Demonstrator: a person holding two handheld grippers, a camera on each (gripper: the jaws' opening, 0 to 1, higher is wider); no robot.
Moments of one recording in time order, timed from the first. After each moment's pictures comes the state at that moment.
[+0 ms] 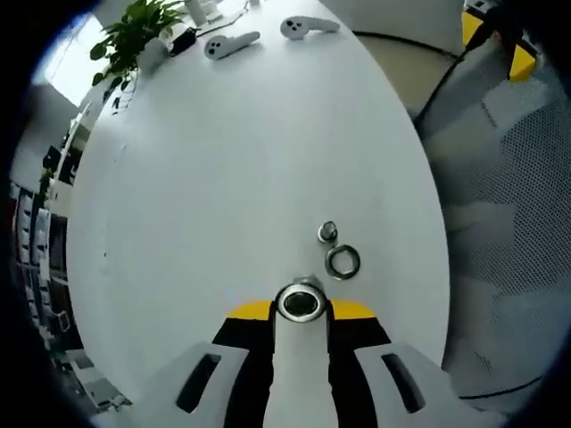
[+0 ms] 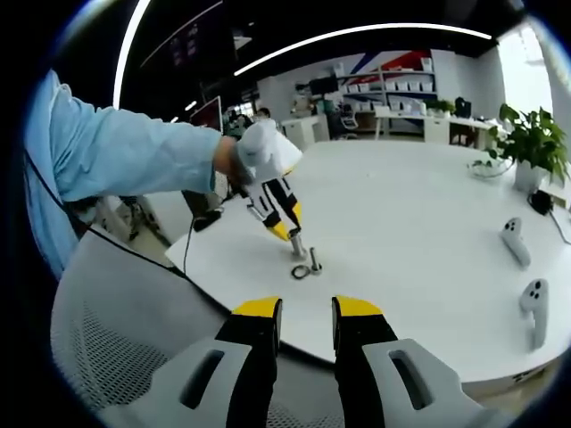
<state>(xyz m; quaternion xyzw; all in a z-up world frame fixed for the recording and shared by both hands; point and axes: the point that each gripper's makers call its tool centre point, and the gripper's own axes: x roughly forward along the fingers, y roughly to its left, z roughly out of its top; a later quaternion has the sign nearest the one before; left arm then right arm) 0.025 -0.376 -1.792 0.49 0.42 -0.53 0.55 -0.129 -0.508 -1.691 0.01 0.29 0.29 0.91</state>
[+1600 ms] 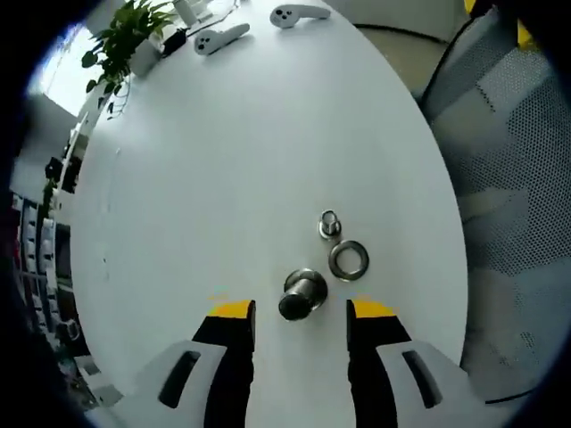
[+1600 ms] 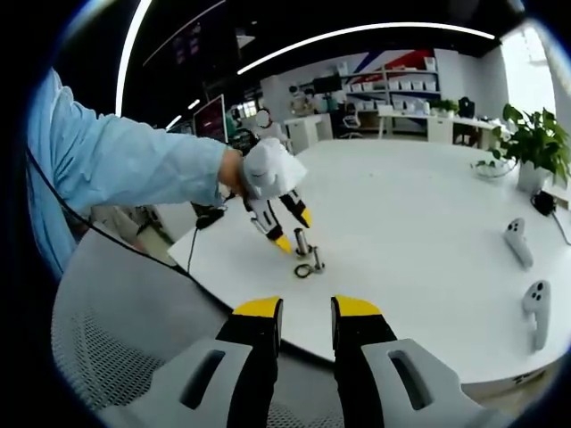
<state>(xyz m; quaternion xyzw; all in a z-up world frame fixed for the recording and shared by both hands) 0.021 -0.375 -1.799 0.48 0.37 -0.53 0.59 -0.131 -0.506 -1.692 0.01 0.29 0.30 0.91</state>
